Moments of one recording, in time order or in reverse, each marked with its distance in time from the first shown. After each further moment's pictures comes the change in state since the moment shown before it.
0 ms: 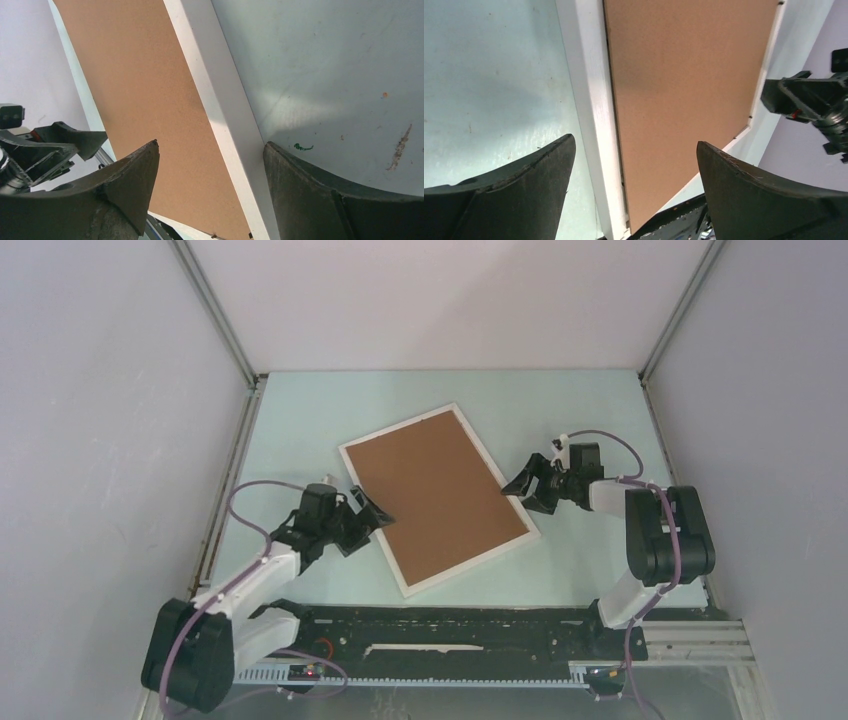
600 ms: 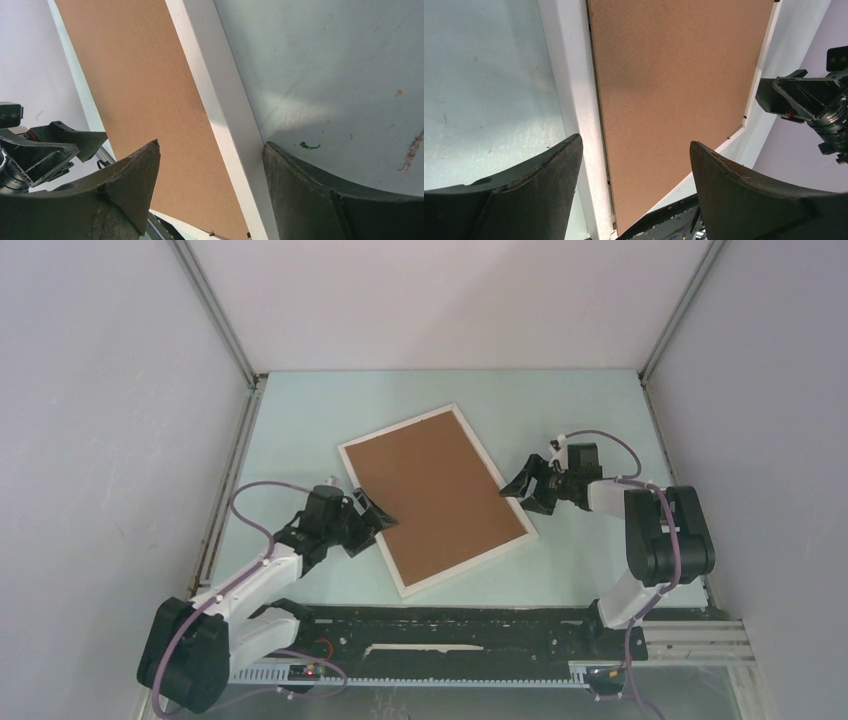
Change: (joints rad) left arm -0.069 -0.041 0.000 -0.018 -0.057 -0.069; right arm 0.011 -0.001 0.000 -0.007 -0.004 -0.006
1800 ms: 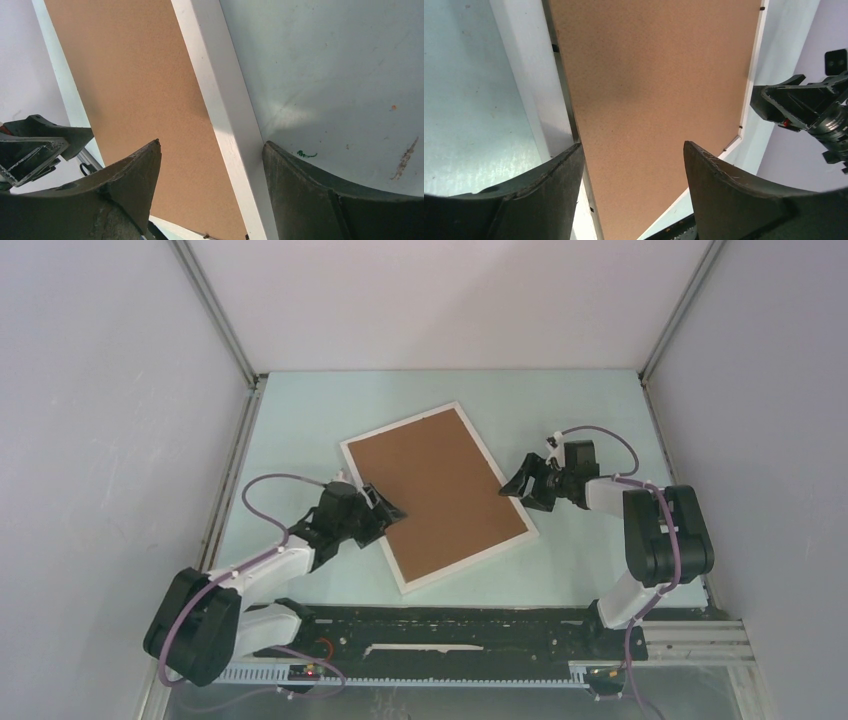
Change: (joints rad) left arm -0.074 0.135 0.002 0.209 -0.058 -0.032; right arm 0.025 0.000 0.017 -0.008 0.040 -0.035
